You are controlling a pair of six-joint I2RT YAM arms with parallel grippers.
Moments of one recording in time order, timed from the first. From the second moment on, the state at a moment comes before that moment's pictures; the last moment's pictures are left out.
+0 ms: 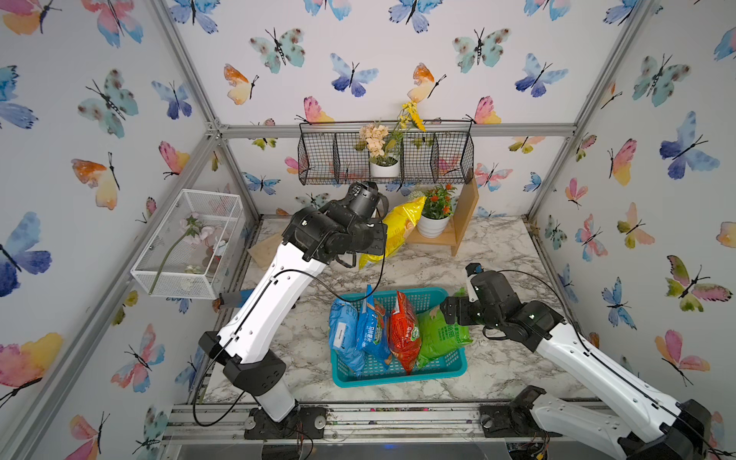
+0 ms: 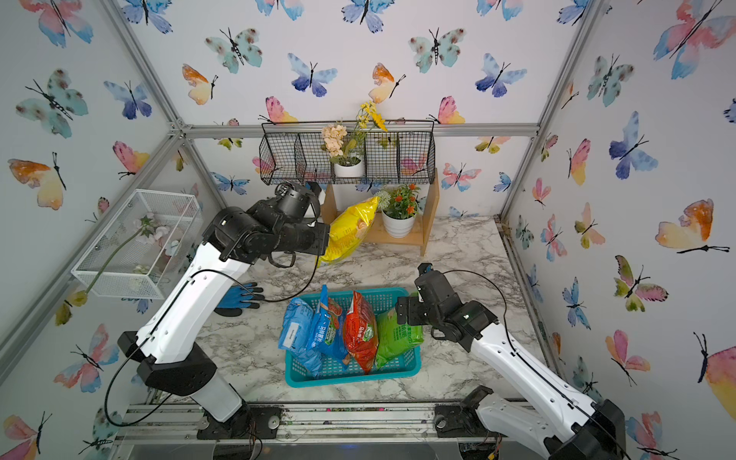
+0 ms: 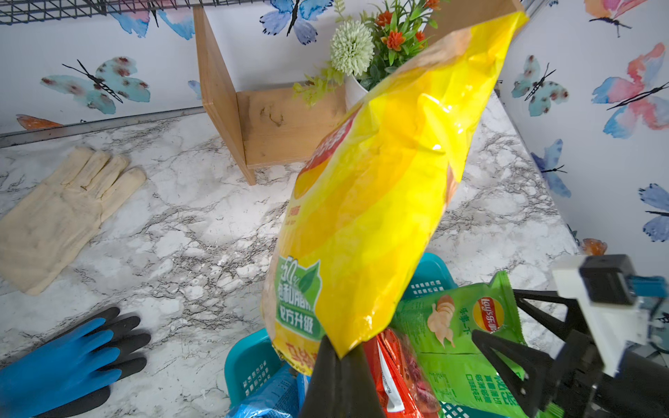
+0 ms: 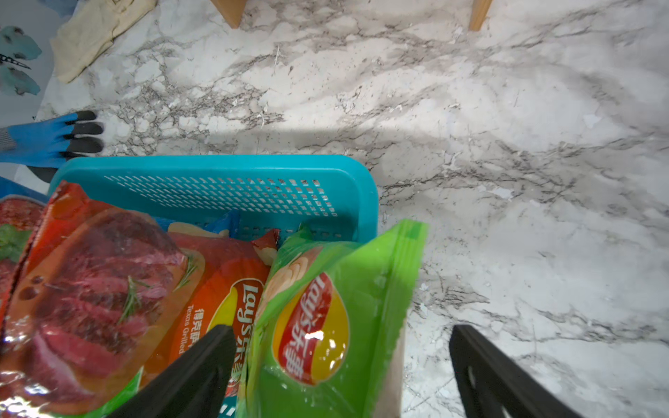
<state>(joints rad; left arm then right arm) -0.72 1.64 2.18 -1.31 -0.13 -0.38 0.66 1.04 0.87 -0.71 0.04 0.48</state>
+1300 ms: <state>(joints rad) -0.72 1.40 2.00 -1.26 0.04 -0.37 0.73 1.17 1.20 -0.58 -0.18 0.48</state>
